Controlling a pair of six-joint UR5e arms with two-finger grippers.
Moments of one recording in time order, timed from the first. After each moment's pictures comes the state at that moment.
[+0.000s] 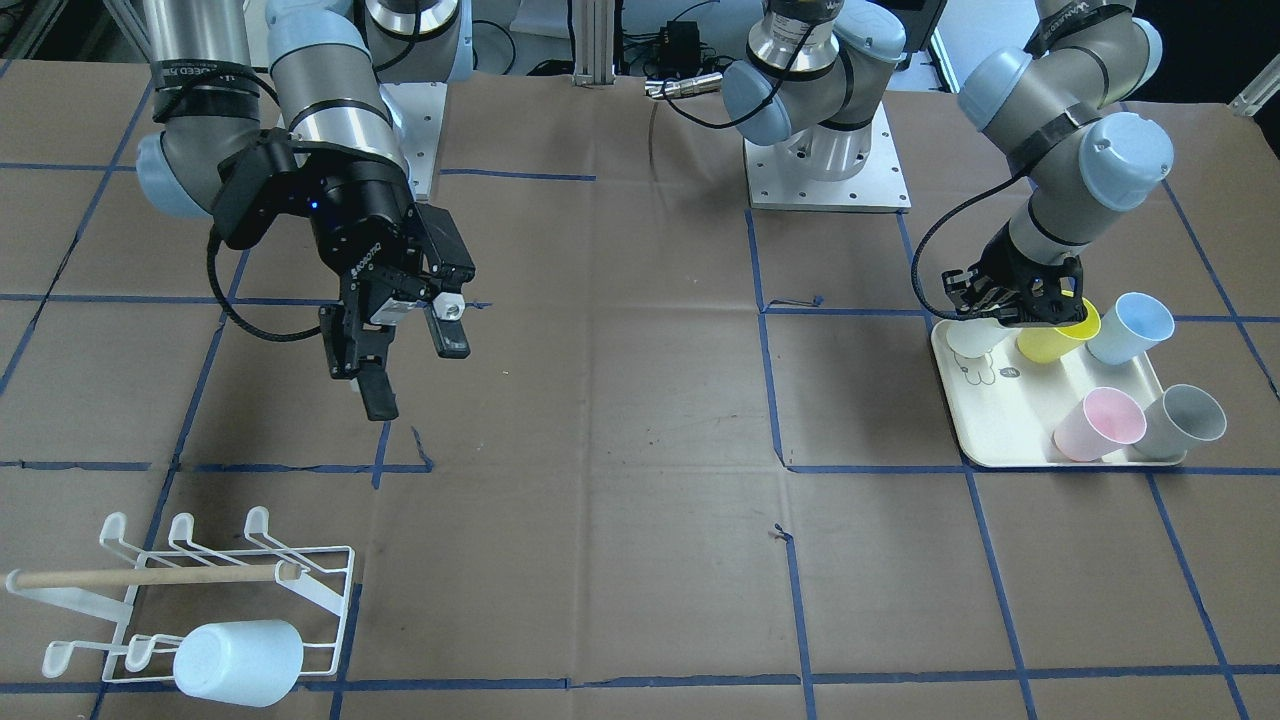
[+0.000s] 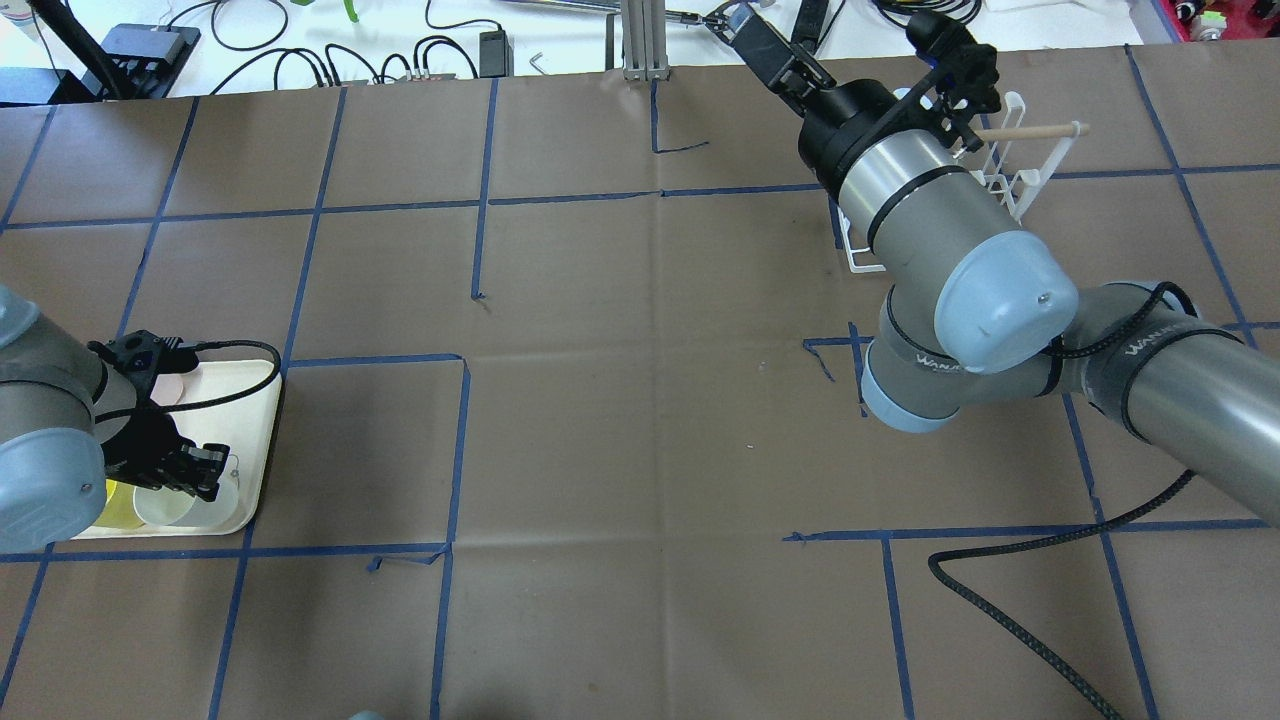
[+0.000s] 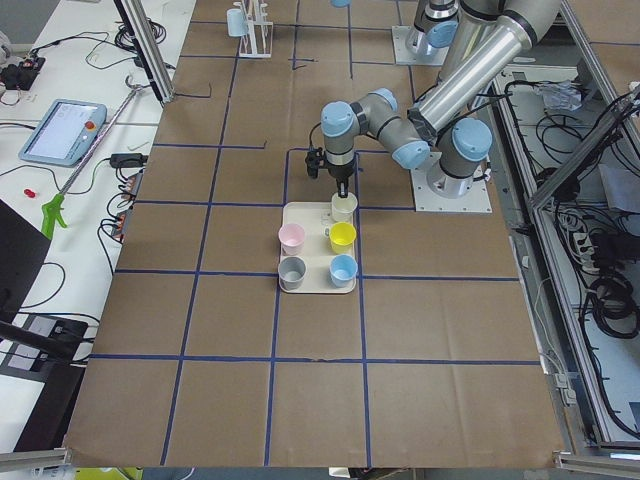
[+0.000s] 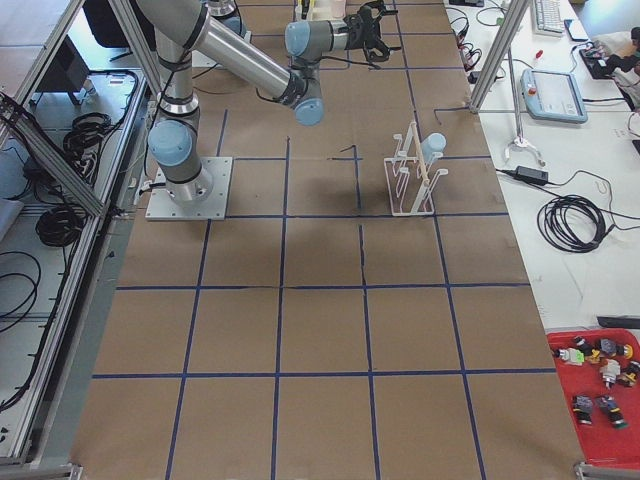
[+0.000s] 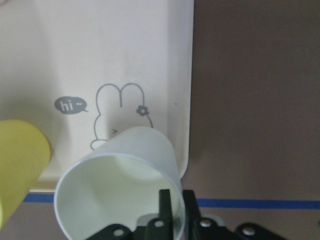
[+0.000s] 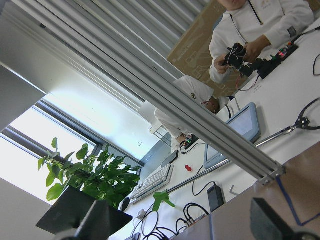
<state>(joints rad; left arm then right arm) -0.99 -1.53 -2.25 -1.00 1.67 0.56 1.67 -1.33 2.07 -3.74 -1.28 0.94</state>
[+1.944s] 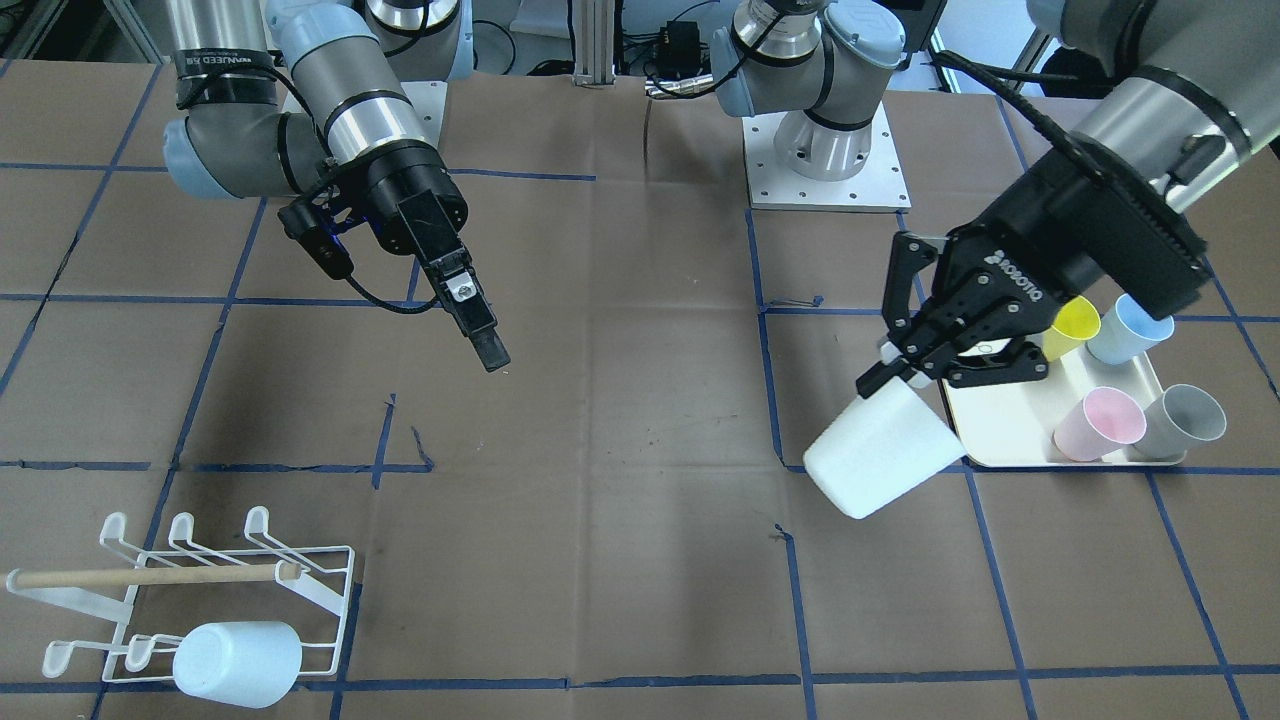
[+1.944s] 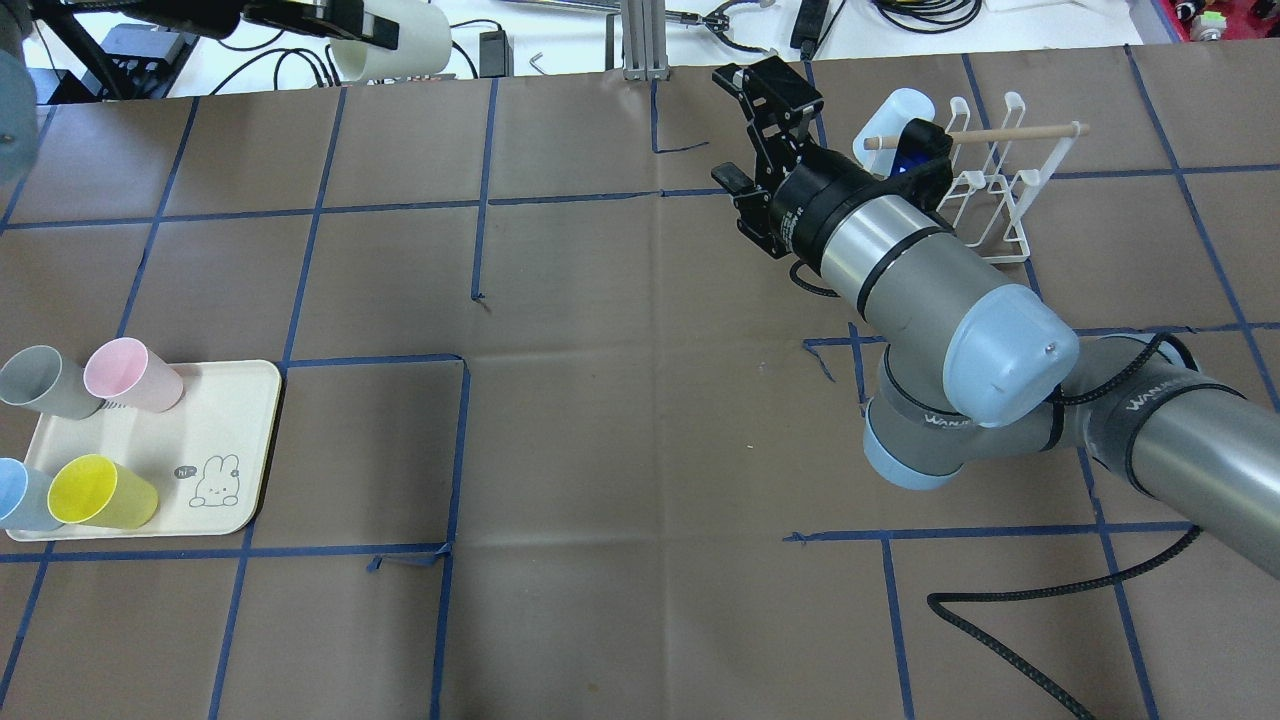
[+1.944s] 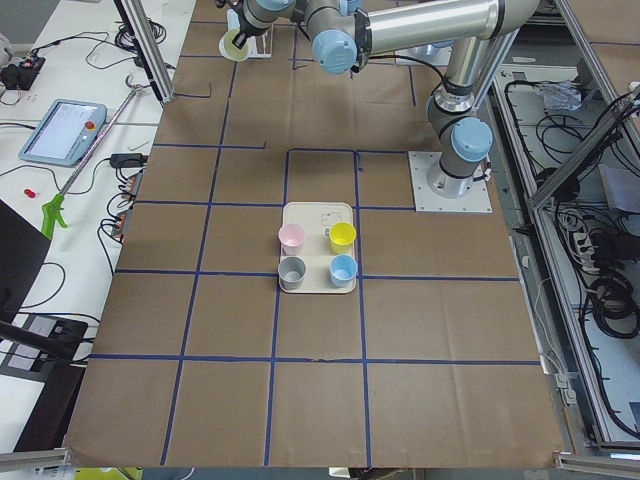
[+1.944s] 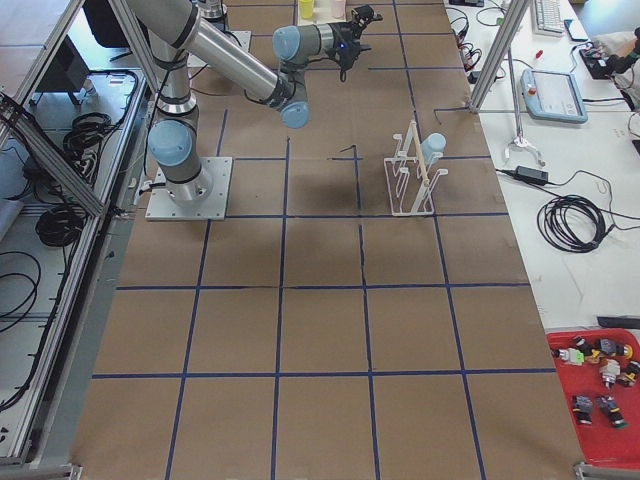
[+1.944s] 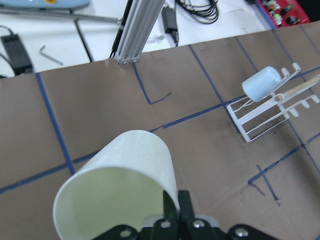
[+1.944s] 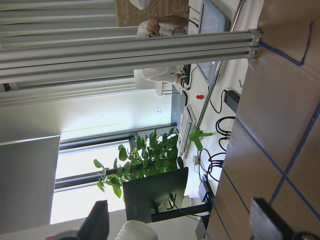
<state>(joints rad) -1.38 -1.68 -1.60 -1.04 0.80 0.55 1.68 -1.36 2.17 -3.72 -1.16 1.59</state>
